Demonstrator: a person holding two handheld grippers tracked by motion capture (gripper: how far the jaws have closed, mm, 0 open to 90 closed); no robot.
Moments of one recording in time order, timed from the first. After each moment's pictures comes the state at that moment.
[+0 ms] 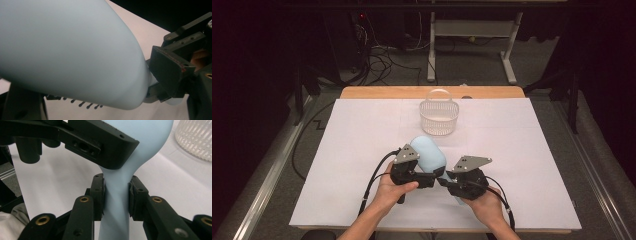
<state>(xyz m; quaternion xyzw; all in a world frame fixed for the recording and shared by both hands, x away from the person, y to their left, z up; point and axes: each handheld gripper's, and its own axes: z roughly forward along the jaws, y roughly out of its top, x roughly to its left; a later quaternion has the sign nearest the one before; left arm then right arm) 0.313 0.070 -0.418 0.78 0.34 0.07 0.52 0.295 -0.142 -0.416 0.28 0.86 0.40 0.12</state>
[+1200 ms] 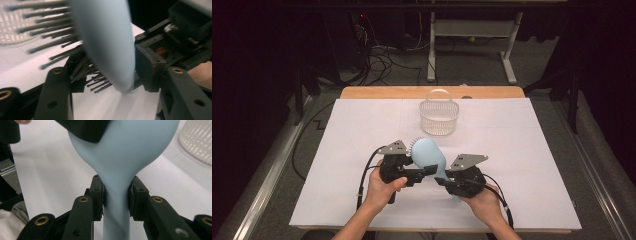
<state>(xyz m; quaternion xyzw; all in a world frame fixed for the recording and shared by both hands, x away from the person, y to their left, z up) 0.316 0.096 -0.399 0.79 0.31 -0.03 0.53 0.300 -0.136 -0.414 0.27 0.87 0.39 0.11</state>
